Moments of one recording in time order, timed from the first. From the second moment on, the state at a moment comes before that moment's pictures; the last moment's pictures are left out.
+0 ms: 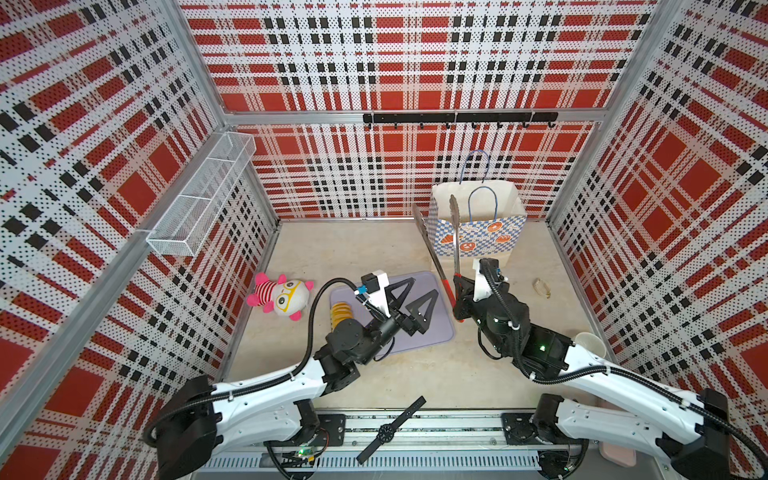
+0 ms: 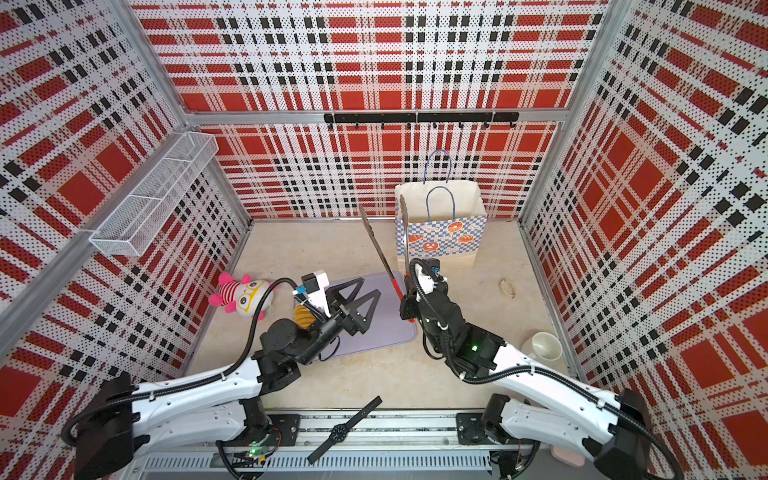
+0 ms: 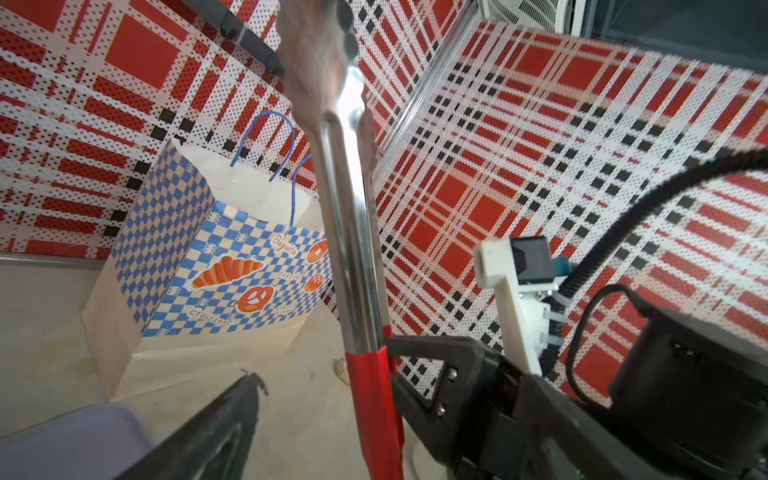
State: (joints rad) left arm -1.02 1.09 0.53 0.82 -0.22 -0.52; right arm 0.96 1.00 0.79 -0.04 0.61 0.39
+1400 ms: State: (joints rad) left arm -0.80 0.99 0.37 0.95 -0.06 -0.63; right arm 1.18 1.11 0.64 0.35 0.65 0.19
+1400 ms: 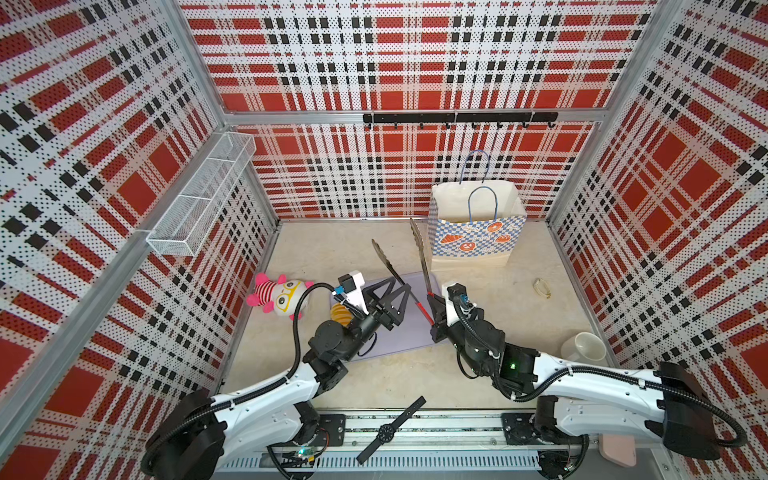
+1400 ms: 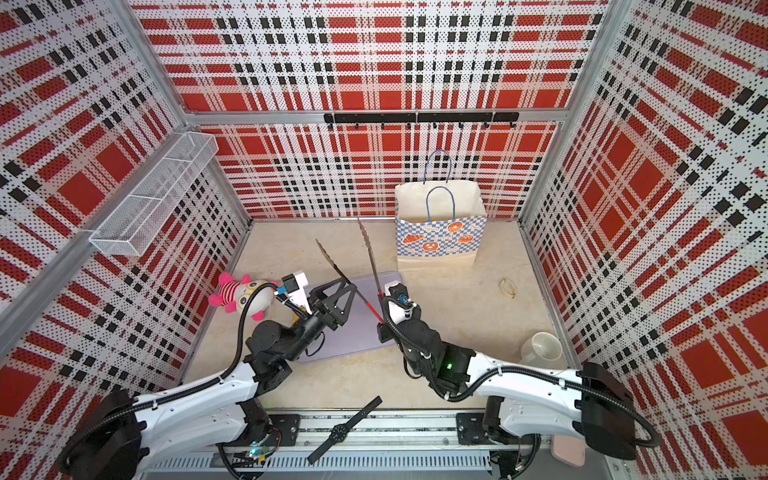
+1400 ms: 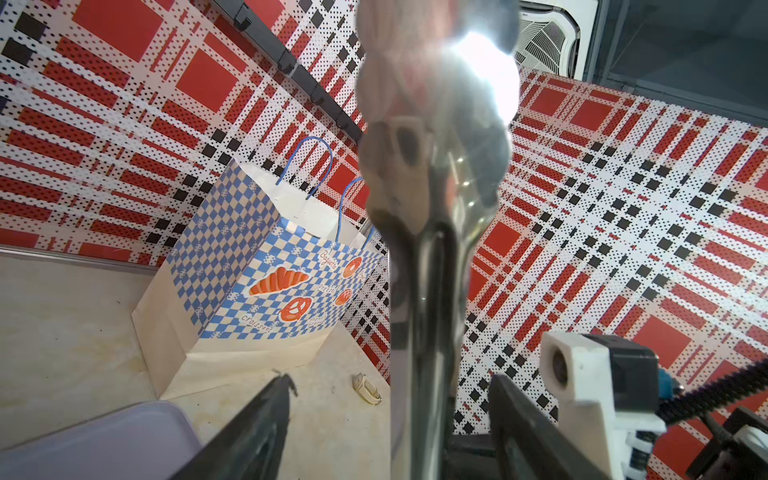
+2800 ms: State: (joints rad) left arm -0.67 0.92 0.34 0.89 0.03 -0.69; right arm 1.20 1.12 0.58 0.44 0.49 -0.12
